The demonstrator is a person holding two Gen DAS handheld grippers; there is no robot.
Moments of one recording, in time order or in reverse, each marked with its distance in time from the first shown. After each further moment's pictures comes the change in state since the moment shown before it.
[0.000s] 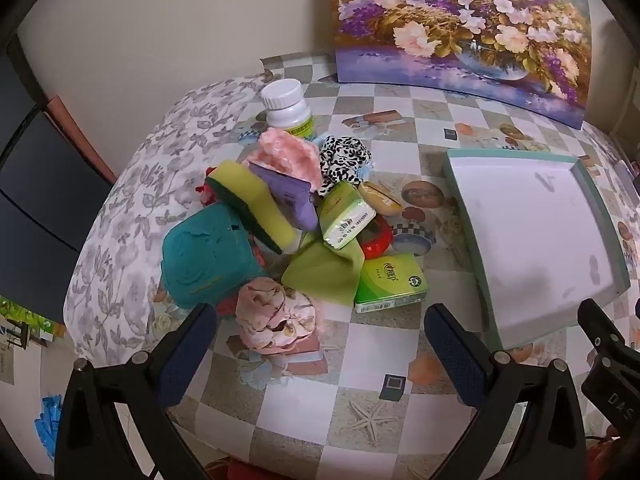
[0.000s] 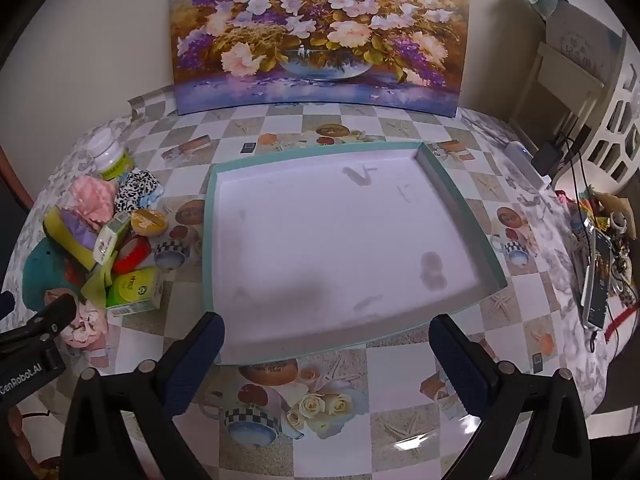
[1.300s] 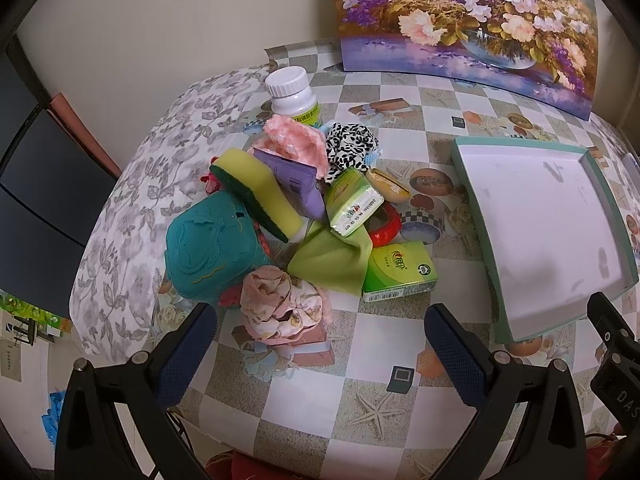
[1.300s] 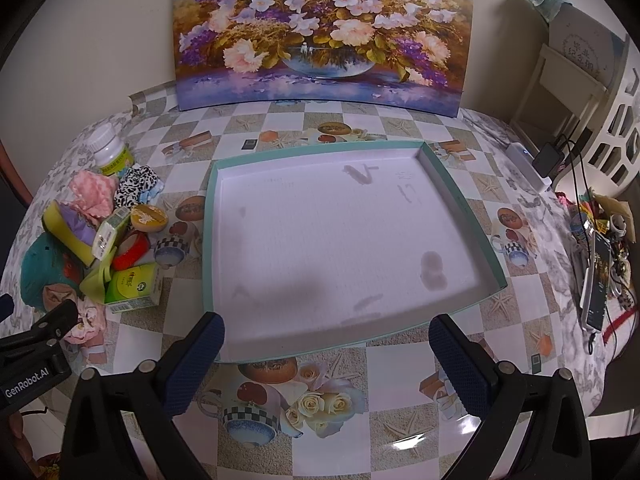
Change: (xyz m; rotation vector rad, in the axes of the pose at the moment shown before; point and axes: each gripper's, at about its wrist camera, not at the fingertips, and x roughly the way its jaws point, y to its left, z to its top) left arm 0.006 0.001 -0.004 0.002 0.036 0.018; right arm 0.002 0.001 -0.002 -0.006 0.005 -0.008
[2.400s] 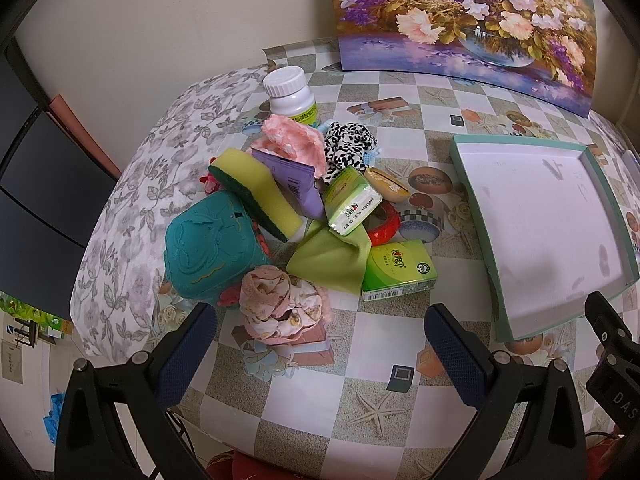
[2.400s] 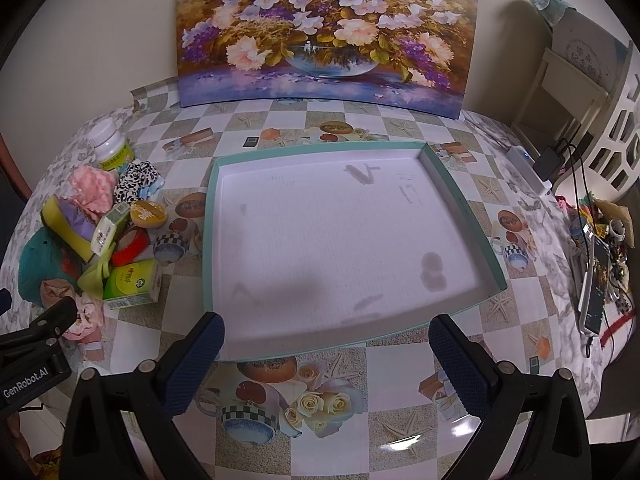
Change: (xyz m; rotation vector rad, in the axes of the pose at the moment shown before) left arm 0.000 -0.001 0.001 -0.001 0.001 0.003; right arm 0.001 0.001 0.000 -0.005 0.002 -0.005
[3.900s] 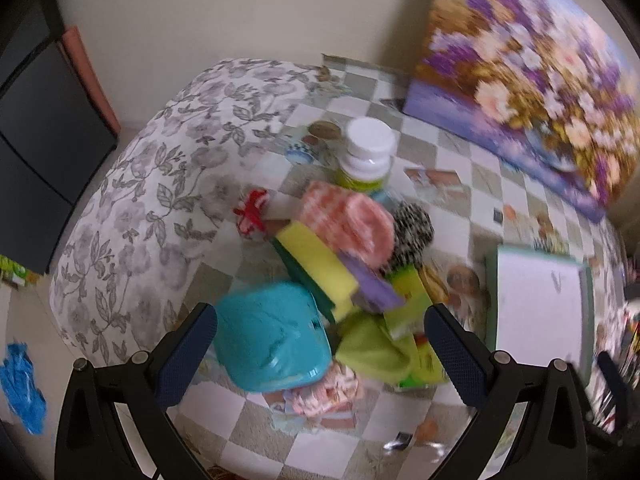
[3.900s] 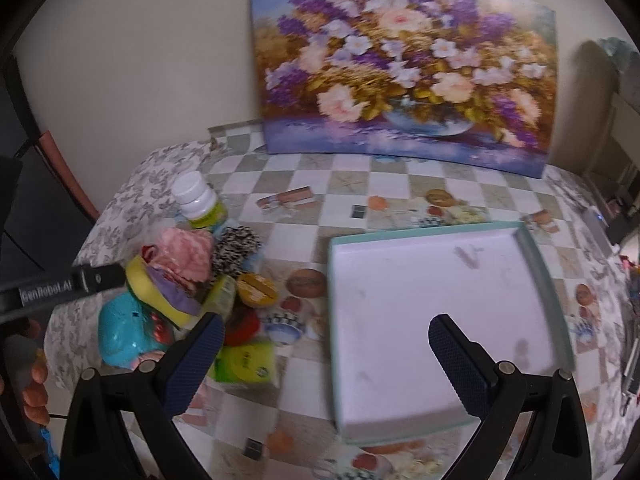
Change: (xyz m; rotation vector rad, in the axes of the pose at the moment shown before) left arm 0.019 0.101 0.093 -0.248 0.068 -0.129; right arm -0.013 0.084 0.077 -0.069 -0.079 0.228
